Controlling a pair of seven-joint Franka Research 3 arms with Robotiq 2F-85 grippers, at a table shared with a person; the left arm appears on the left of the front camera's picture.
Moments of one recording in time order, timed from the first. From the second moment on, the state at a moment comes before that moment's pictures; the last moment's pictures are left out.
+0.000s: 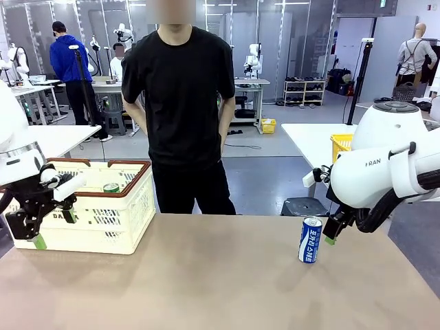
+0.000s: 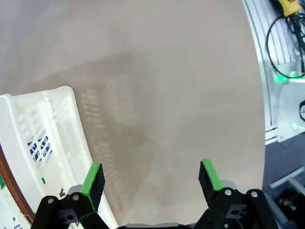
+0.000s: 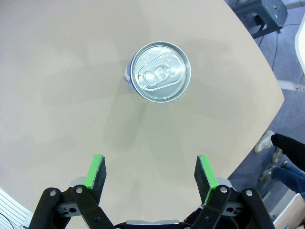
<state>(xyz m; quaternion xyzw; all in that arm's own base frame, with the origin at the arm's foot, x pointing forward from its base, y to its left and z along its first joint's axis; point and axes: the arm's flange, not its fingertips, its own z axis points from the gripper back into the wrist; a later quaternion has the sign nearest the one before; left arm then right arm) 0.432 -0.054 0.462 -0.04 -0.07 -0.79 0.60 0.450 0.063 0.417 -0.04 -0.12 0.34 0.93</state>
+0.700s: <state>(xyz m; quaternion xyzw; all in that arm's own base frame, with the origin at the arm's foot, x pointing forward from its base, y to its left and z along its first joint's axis) 0.431 -0.057 0.461 -0.04 -0.07 -0.80 0.60 0.473 0.087 0.453 -0.01 -0.14 0.40 0.91</state>
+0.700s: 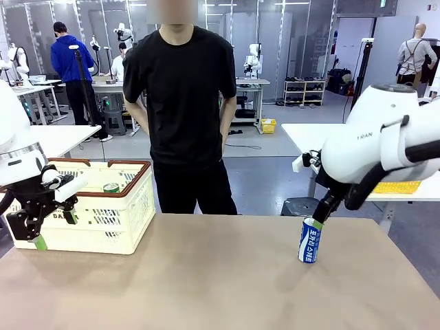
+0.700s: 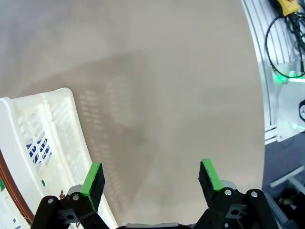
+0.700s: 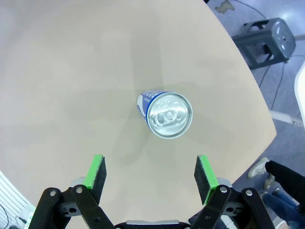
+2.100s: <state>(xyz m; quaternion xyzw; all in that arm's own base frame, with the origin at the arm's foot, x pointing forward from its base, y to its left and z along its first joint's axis) 0.431 -0.057 0.461 -0.04 -0.07 -0.80 0.60 0.540 0.091 0.390 0.03 -0.04 0.45 0.89</state>
